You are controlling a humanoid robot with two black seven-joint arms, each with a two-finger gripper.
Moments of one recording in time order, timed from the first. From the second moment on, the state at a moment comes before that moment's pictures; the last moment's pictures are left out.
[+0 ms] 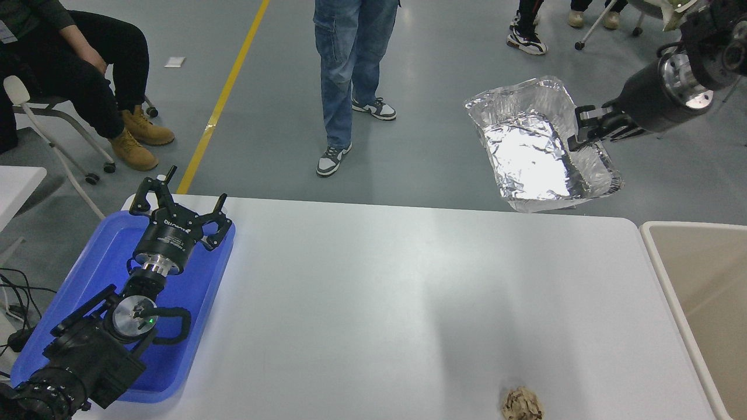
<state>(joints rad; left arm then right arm) -0.59 0.22 -0.90 -0.44 -0.08 -0.64 -0.34 1.87 -0.57 -0.97 0.82 -0.66 0.73 0.31</state>
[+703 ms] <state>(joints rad) -0.59 0.22 -0.90 -0.44 -0.08 -0.64 -0.34 1.31 -0.62 -0.97 0.19 -0.41 0.48 0.28</state>
